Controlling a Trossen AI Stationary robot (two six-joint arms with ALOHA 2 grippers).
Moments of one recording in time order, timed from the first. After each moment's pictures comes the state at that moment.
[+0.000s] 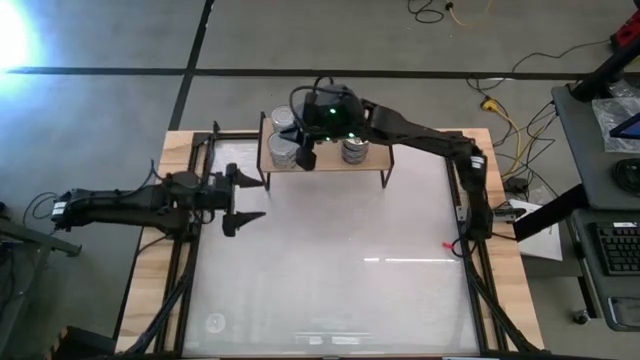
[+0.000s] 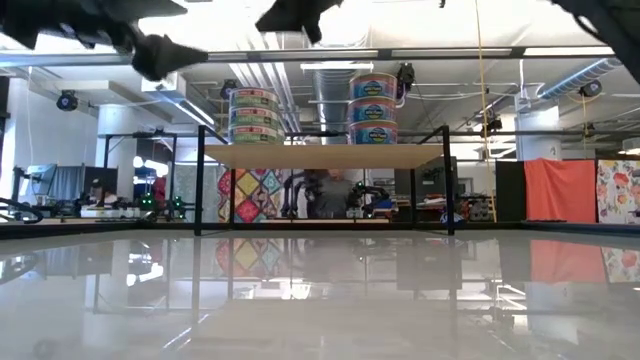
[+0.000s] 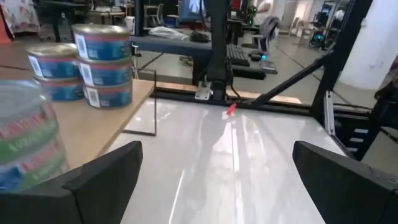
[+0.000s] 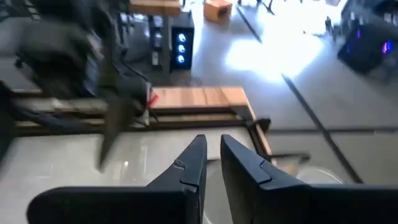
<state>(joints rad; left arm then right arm) 0.06 0.55 0.43 0.02 -0.01 -0.10 -0.28 2.01 2.15 -0.51 -0.14 -0.16</state>
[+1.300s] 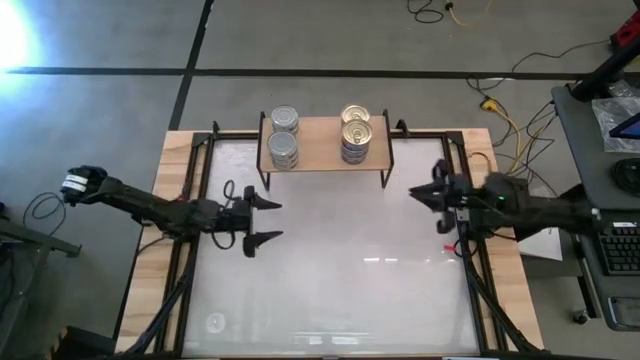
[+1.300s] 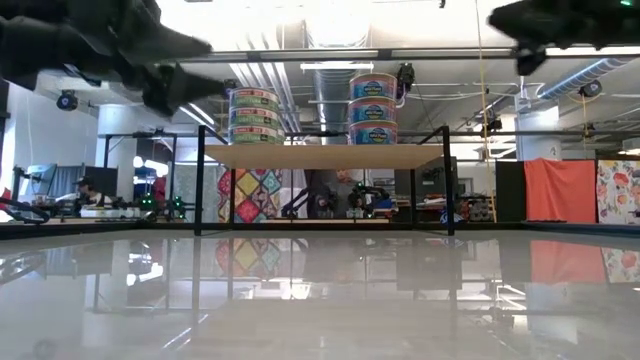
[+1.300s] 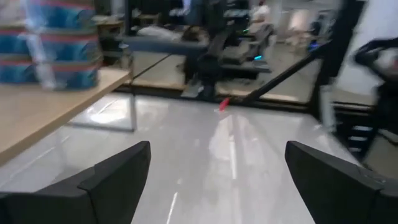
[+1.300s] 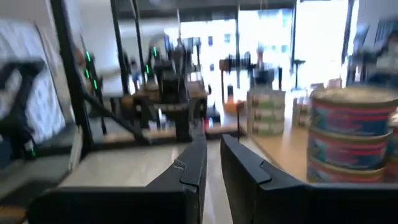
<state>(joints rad) -0.20 0.91 0.23 0.62 -0.27 -0.13 -0.11 0.22 0.30 0.10 -0.05 0.07</state>
